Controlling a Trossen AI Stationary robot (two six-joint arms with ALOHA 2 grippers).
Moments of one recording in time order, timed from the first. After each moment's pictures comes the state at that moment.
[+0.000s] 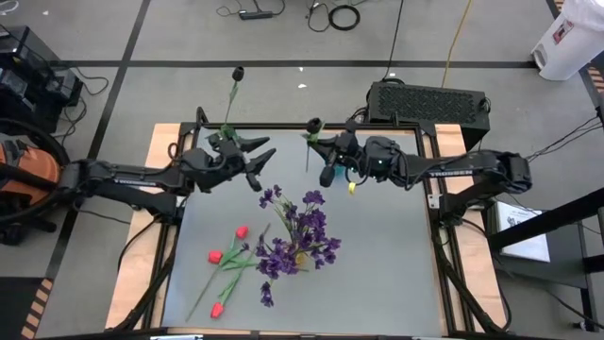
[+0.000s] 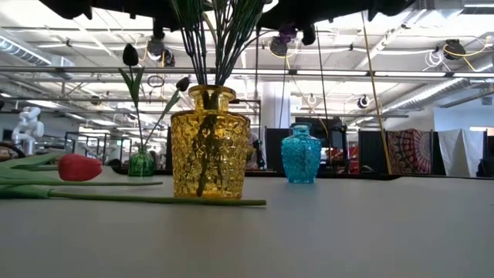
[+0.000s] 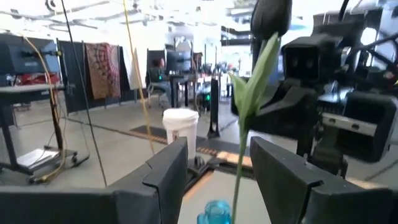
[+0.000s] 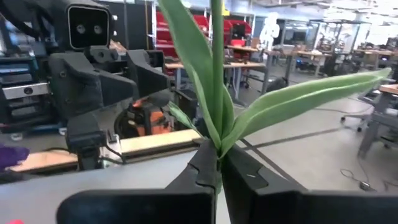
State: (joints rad) left arm 0.09 1.05 0.63 0.60 -0.37 0.07; right arm -0.14 1.40 0.98 0.45 0.28 -0.02
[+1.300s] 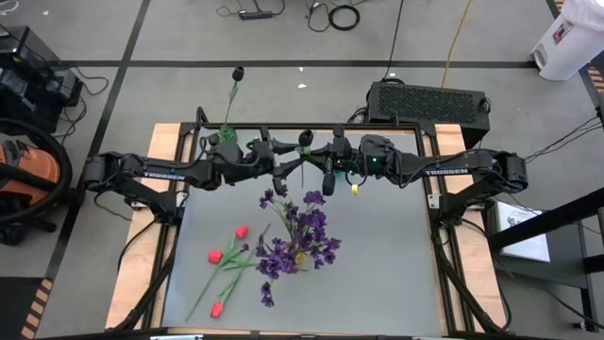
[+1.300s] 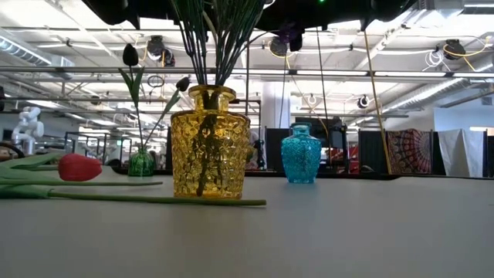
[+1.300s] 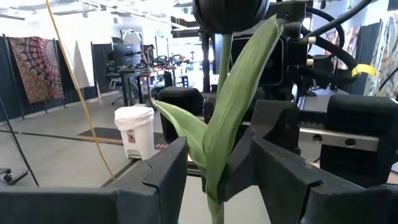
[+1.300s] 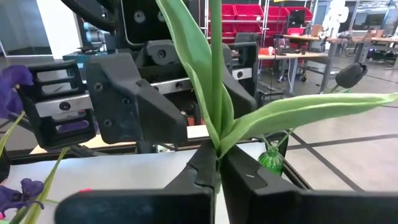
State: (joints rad) left arm 0.14 1.35 0.83 0.66 -0.10 0.07; right arm -0.17 1.43 0.97 0.44 0.02 0.03
